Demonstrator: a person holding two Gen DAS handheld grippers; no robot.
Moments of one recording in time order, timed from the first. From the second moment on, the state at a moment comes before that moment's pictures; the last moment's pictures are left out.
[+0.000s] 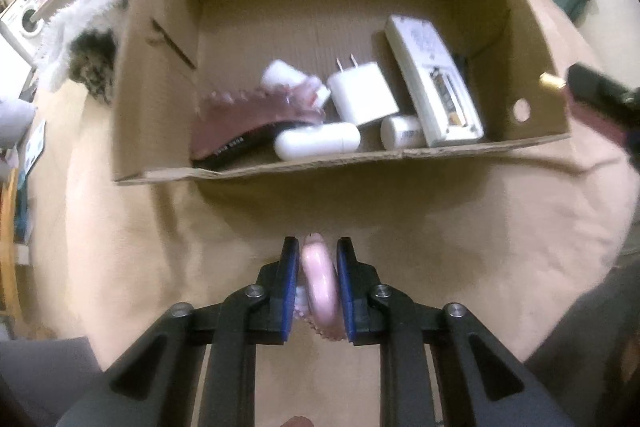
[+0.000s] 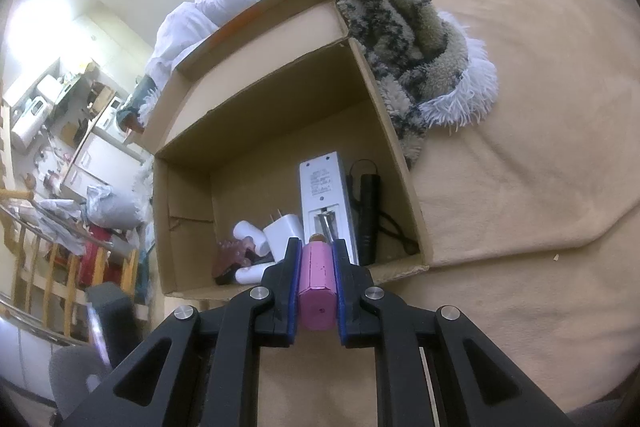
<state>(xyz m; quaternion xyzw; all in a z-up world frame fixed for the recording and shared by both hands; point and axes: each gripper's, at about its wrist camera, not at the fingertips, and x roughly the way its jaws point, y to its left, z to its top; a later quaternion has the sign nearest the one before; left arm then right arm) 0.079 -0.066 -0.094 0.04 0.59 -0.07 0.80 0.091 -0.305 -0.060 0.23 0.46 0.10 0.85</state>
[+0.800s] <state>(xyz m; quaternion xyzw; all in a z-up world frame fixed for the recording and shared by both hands) 0.168 -0.074 -0.049 0.03 0.51 -0.06 0.86 0.170 -0.269 -0.090 0.23 0.51 0.17 0.81</state>
